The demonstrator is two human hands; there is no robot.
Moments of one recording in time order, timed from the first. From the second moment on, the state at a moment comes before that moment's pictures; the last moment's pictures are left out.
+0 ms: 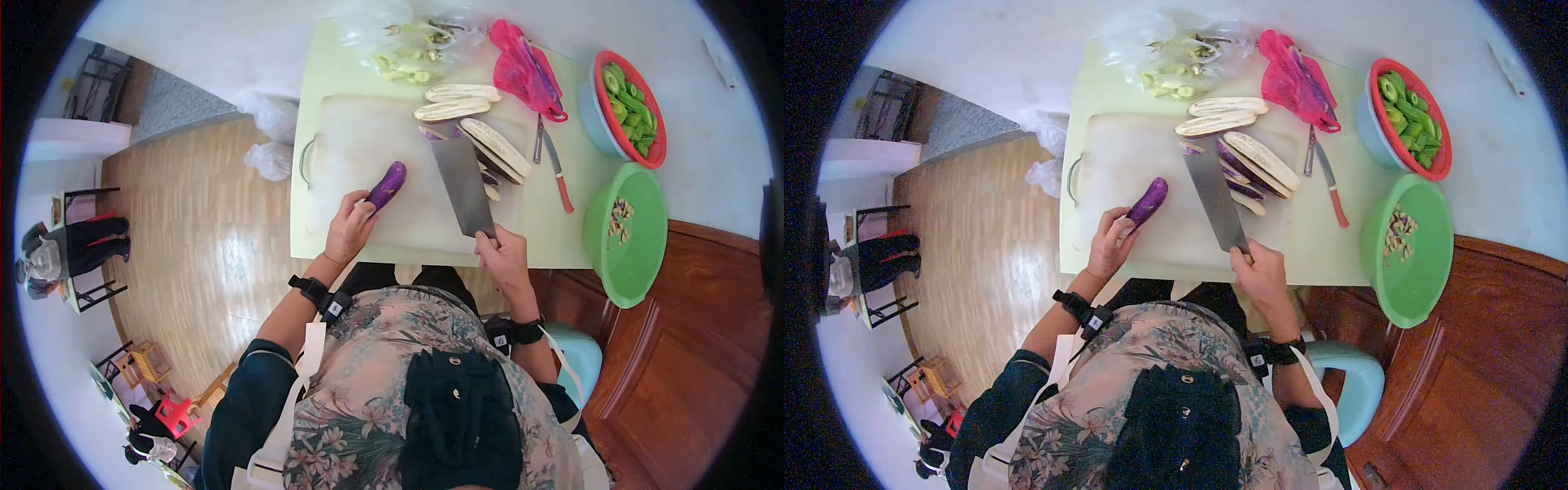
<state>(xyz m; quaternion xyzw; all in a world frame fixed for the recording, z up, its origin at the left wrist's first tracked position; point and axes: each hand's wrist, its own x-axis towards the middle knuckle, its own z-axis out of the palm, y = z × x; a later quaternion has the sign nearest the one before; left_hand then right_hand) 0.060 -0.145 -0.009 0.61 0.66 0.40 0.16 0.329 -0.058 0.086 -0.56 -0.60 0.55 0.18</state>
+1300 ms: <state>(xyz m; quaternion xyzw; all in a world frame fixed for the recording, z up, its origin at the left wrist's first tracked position) 0.048 -0.077 -0.014 0.75 0.59 0.28 0.09 0.267 -0.026 0.072 -0.37 -0.90 0.21 0.00</state>
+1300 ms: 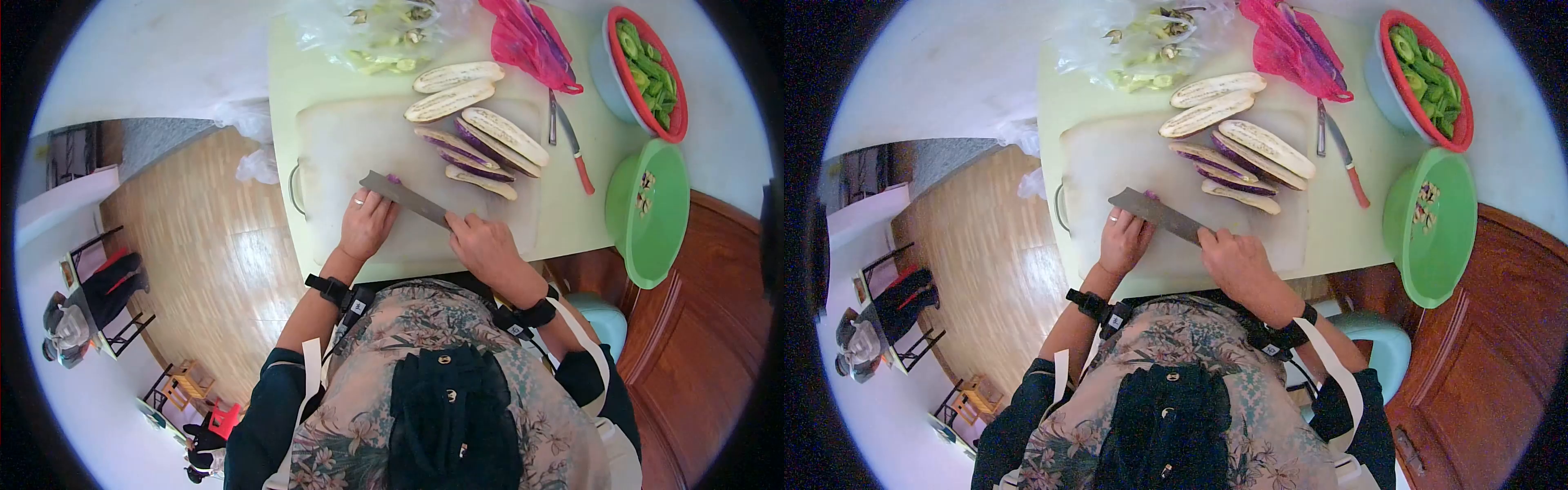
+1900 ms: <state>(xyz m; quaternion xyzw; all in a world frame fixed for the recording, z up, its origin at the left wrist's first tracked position) 0.046 -0.079 -0.015 0.74 0.59 0.30 0.09 0.235 -0.015 0.064 -0.35 -0.91 0.22 -0.05</state>
